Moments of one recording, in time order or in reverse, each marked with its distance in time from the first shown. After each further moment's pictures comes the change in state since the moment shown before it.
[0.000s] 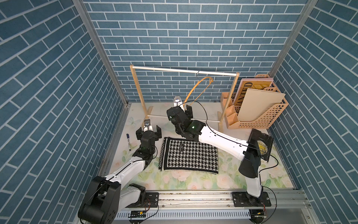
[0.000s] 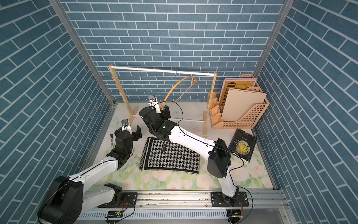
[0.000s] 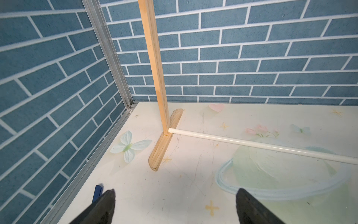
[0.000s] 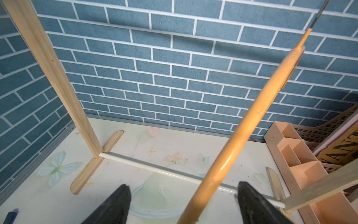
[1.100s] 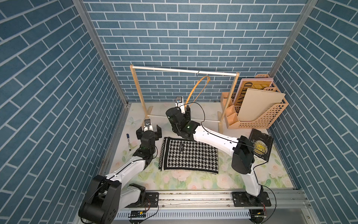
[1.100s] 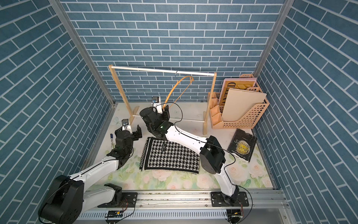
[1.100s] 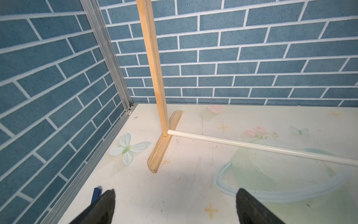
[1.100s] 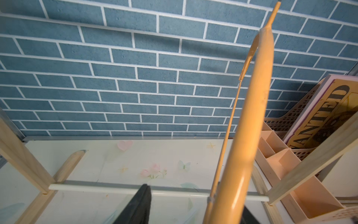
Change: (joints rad) left arm 0.000 0.011 0.000 0.023 0.003 0.006; right arm -0.046 0.100 0.001 0.120 0.179 -0.004
